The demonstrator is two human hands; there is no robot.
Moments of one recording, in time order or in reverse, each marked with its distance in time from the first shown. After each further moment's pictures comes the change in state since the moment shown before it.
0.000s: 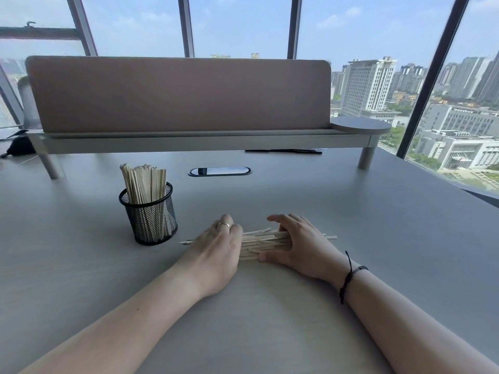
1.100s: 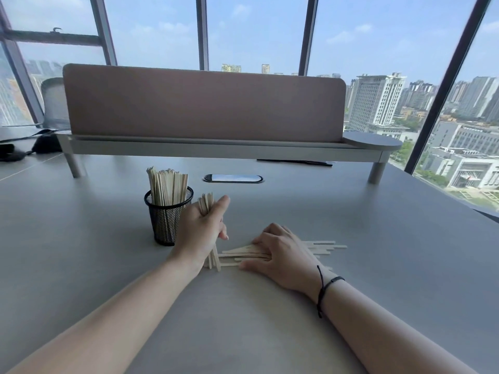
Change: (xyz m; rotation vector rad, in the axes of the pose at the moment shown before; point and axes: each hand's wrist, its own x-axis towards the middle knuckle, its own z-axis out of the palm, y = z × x) left_hand 0.010 -0.037 -0.015 -1.257 0.529 -0.424; right_hand 0.012 -0.043 0.031 -0.110 -0.039 -0.082
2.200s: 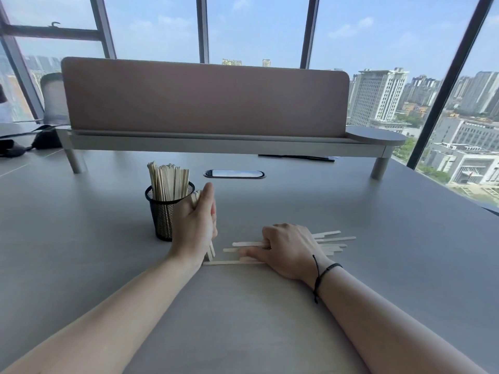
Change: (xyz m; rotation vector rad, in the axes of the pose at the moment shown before) left_hand -0.003 0.003 -0.004 -0.227 0.071 -0.047; right_hand 0.011 0.001 -0.001 -0.266 0.079 -0.041
